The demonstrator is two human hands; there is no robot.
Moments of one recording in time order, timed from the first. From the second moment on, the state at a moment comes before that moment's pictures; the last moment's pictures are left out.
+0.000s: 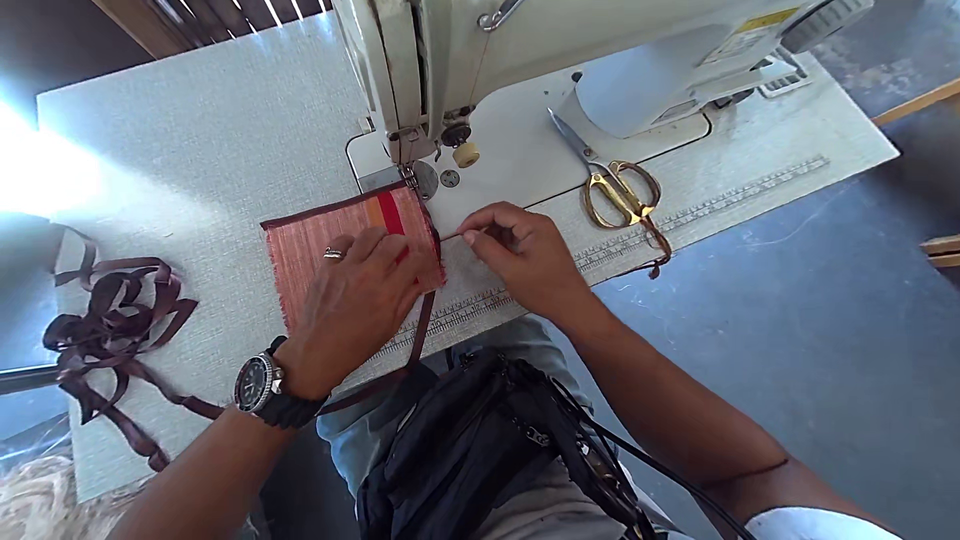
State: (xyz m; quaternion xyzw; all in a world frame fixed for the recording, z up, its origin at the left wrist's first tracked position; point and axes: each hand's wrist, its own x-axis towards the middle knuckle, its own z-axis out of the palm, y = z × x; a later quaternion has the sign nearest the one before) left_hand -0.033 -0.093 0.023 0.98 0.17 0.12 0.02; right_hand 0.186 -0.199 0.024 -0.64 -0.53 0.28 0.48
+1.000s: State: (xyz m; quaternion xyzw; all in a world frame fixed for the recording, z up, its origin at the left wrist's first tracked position) left_hand -0.045 -0.094 0.035 0.97 0.21 0.09 0.04; right_hand 0.191 -0.188 0.036 -0.69 -0.57 0.31 0.33
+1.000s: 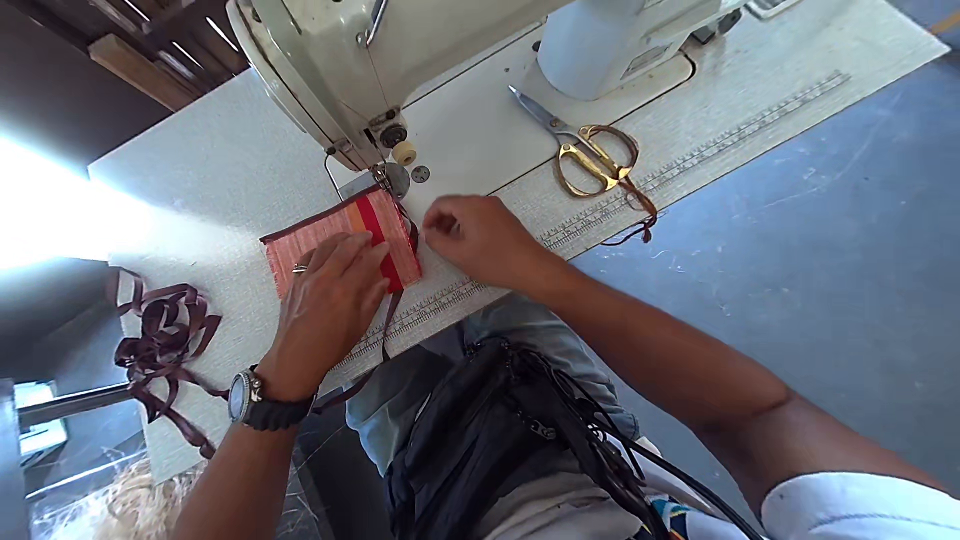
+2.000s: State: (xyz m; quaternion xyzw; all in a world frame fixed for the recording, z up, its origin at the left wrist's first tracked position) left_hand -0.021 -0.130 0.011 0.94 0.27 0.18 0.01; right_hand 0.203 -0.117 0.044 -0.71 -0.51 0.42 0.24
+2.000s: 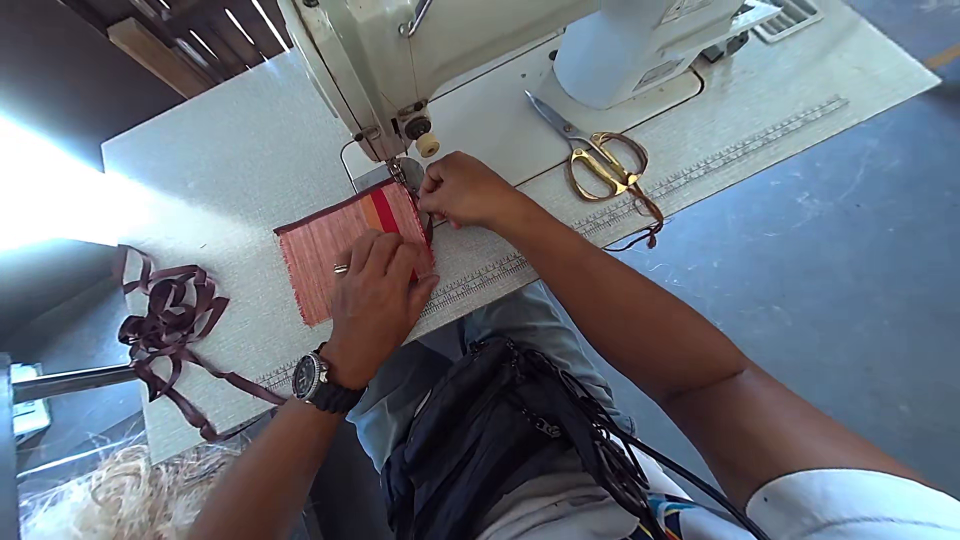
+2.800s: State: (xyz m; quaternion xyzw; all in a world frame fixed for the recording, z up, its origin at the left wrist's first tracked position) left_hand -0.034 -0.116 0.059 0.87 0.35 0.27 0.23; right_hand 0.195 -0.112 0.045 -0.70 -0.44 0.45 0.33
